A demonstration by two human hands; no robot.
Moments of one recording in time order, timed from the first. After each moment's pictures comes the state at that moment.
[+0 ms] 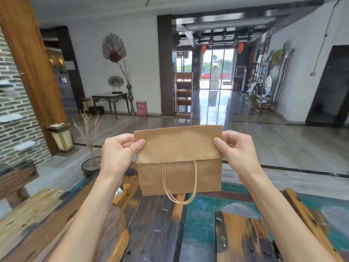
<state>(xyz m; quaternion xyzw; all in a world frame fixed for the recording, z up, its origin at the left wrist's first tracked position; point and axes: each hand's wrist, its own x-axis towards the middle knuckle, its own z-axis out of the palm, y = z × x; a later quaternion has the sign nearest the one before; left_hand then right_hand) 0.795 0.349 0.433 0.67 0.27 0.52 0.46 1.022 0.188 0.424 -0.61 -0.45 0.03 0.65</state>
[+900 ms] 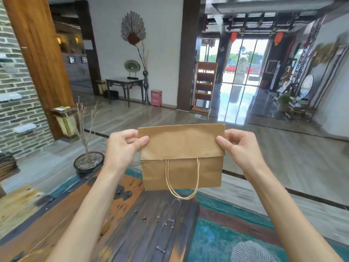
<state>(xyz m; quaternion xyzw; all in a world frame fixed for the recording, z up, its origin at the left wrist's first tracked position) 1.067 0.674 0.398 0.68 0.32 0.52 0.41 1.322 0.538 0.407 -0.63 -0.50 0.09 0.59</state>
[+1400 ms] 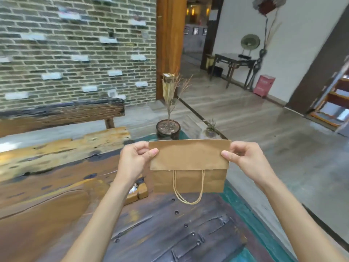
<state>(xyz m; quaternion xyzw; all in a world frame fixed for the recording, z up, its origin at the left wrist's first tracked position) 1.071 0.749 0.307 0.49 0.57 0.57 0.32 1.369 0.808 0.332 -0.49 -0.71 0.33 0.38</state>
